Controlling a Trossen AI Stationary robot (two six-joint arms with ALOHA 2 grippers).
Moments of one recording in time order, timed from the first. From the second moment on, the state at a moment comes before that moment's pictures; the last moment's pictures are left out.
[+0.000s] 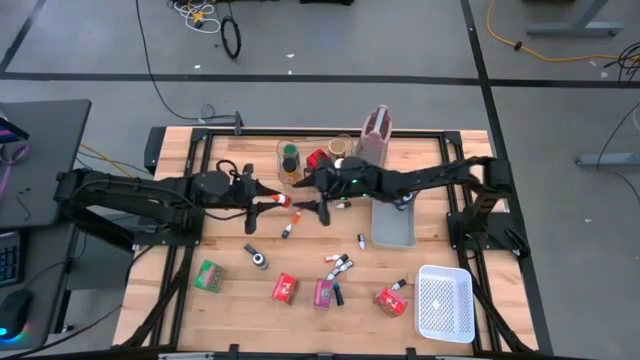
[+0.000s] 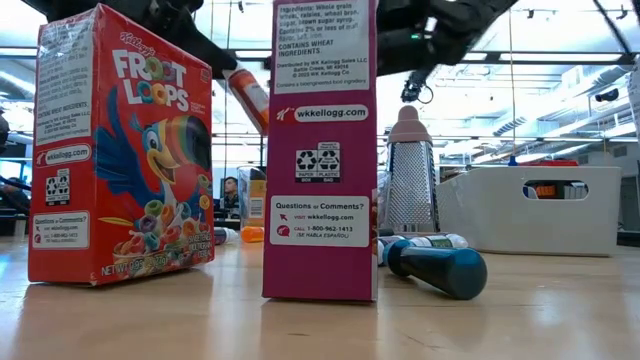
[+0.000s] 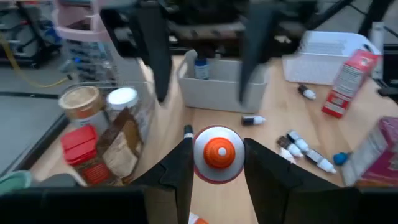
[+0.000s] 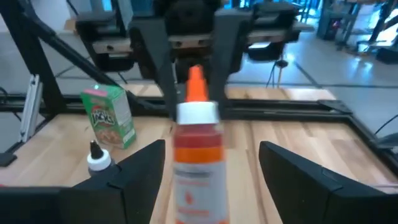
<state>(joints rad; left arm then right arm) 0.01 0.86 0.54 0.02 -0.16 -0.01 -0.12 1.79 1.12 0.46 -0.20 -0.04</state>
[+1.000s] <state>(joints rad) 0.01 0.98 0.58 0.07 -0.22 -0.01 -0.10 1.93 1.39 0.00 -0.13 -0.17</state>
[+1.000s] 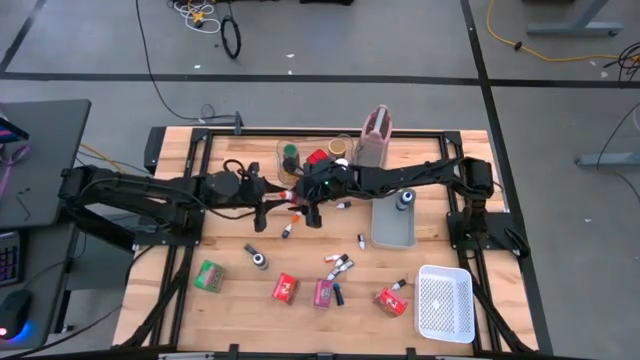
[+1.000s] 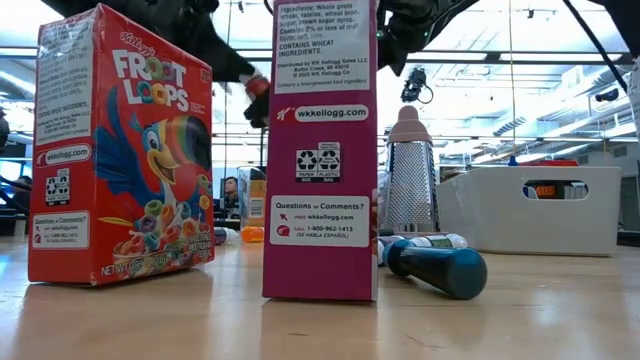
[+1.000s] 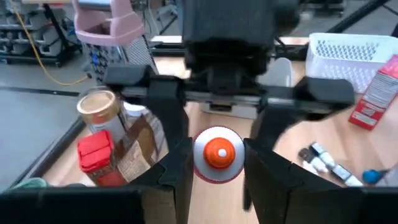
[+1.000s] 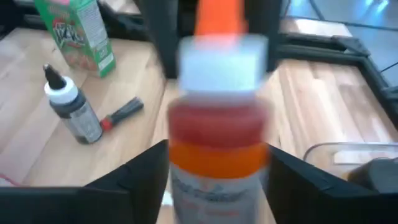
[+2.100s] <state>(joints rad) 0.01 1.00 0.57 0.04 -0.20 -0.01 -0.10 1.92 1.40 0.00 -0.13 -0.11</state>
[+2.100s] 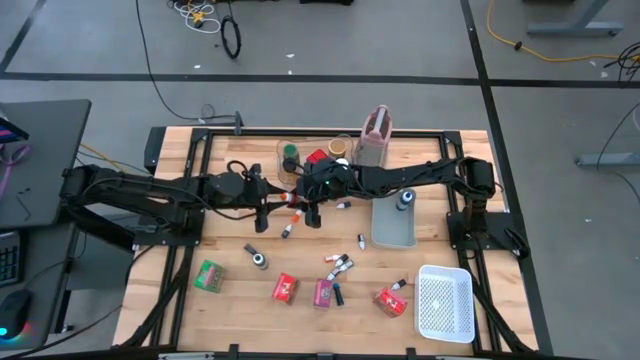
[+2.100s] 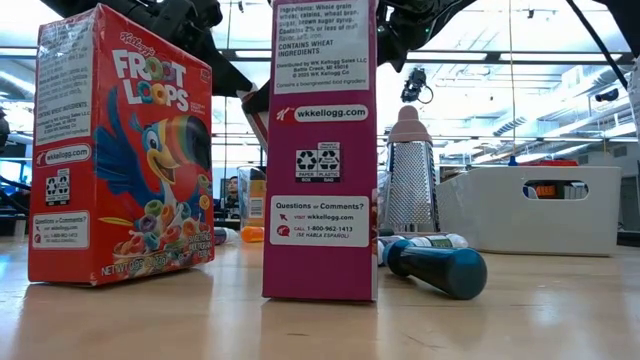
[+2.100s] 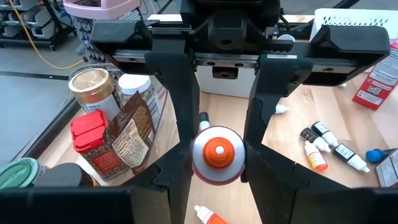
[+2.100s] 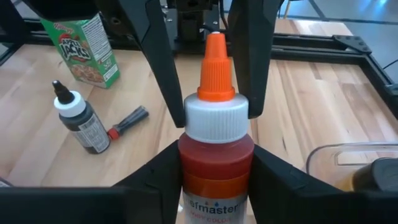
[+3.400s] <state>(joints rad) 0.01 1.00 0.57 0.05 -0.27 0.04 0.00 1.47 1.29 -0.70 0.53 0.26</state>
